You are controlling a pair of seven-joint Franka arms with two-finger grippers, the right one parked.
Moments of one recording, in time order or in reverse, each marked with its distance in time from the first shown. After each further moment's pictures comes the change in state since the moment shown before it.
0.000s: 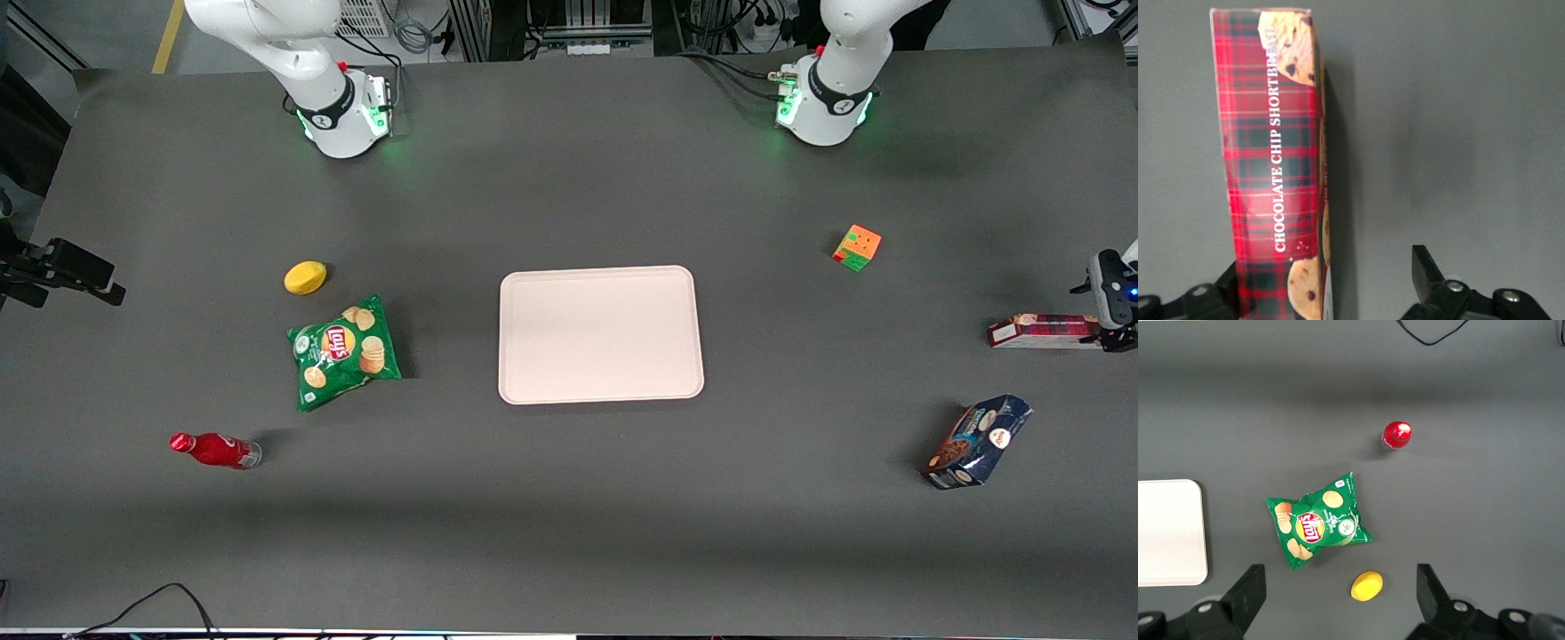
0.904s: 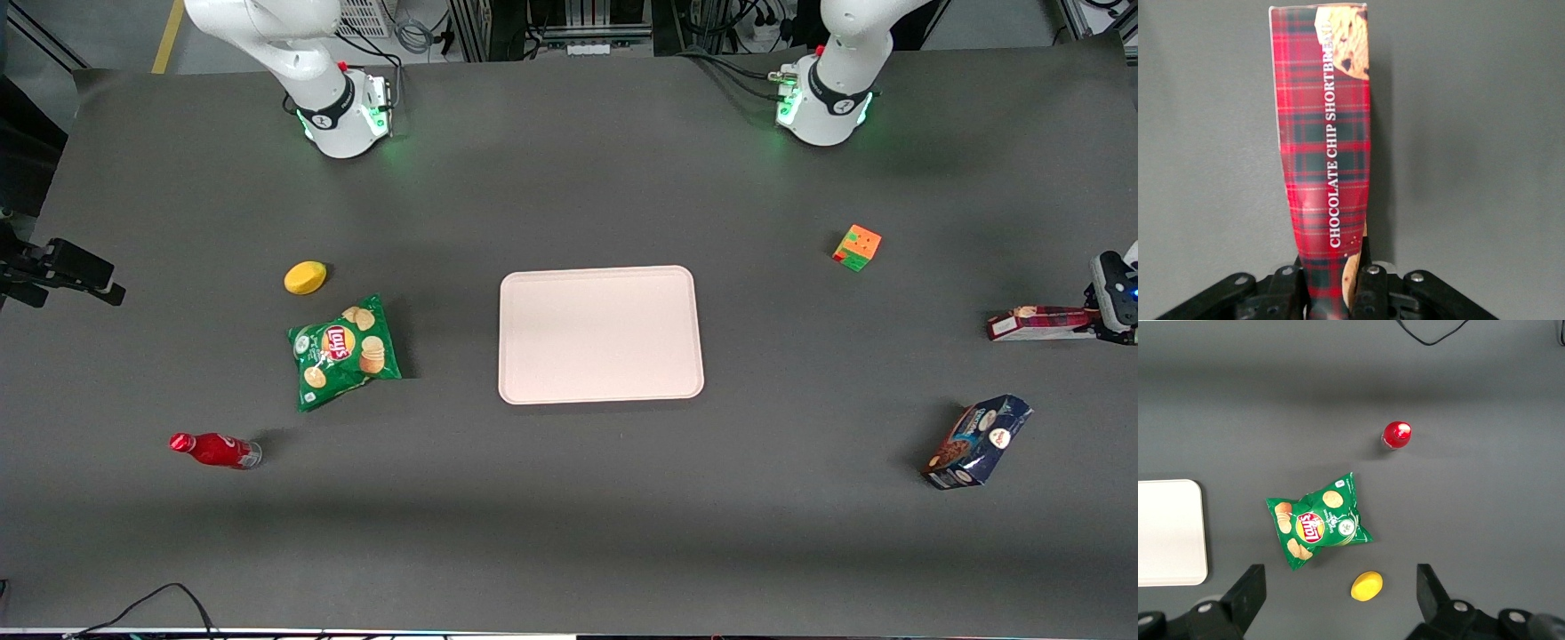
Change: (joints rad) arm 0.007 0.001 -0.005 0.007 -0.054 0.031 0.011
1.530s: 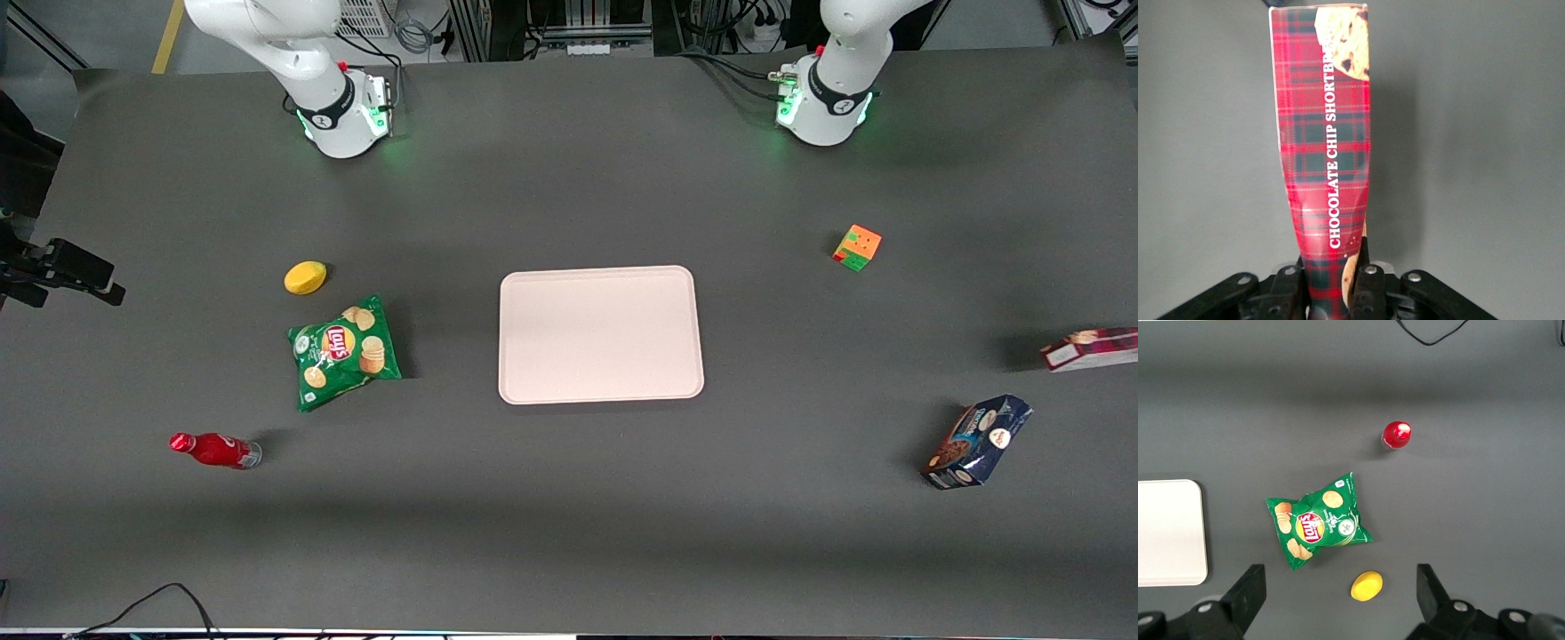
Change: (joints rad) arm -0.016 -0.063 -0.014 0.160 -0.016 -0.102 -0.133
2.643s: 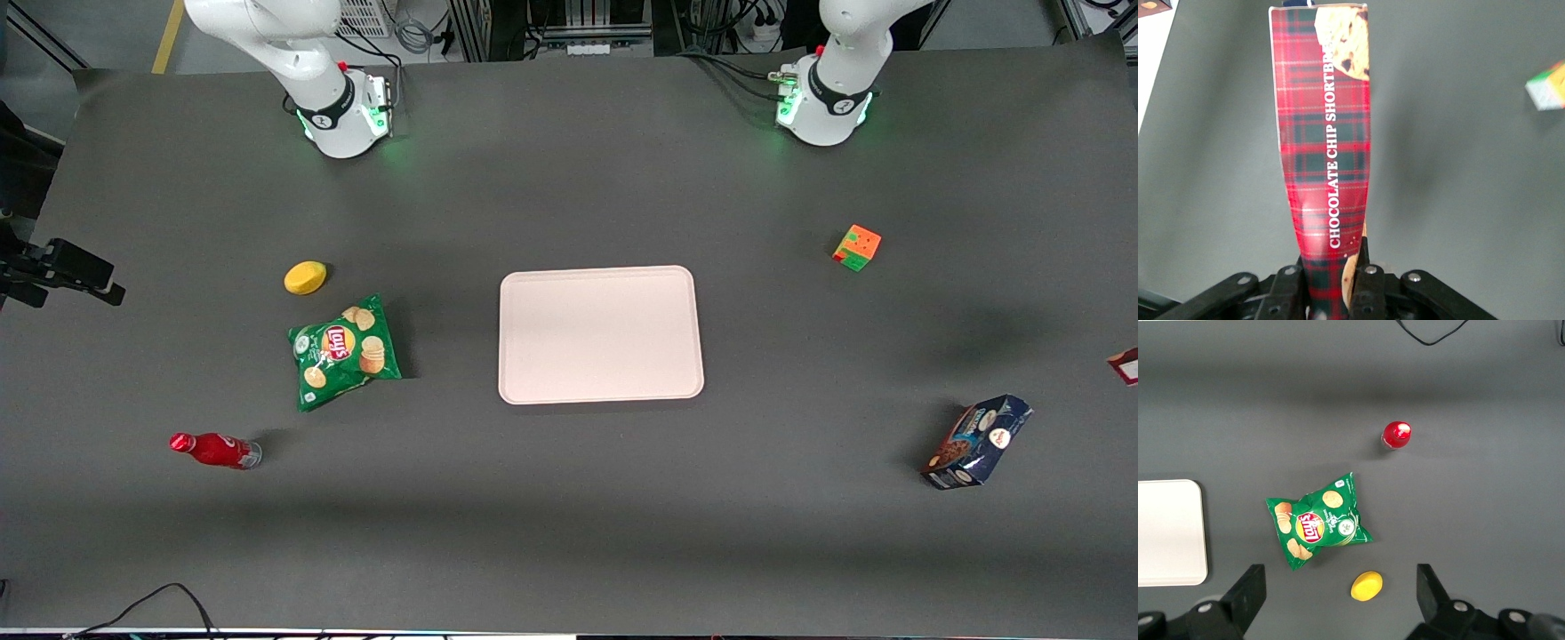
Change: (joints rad) arm -0.033 -0.130 -0.130 0.322 0.077 -0.518 -0.508
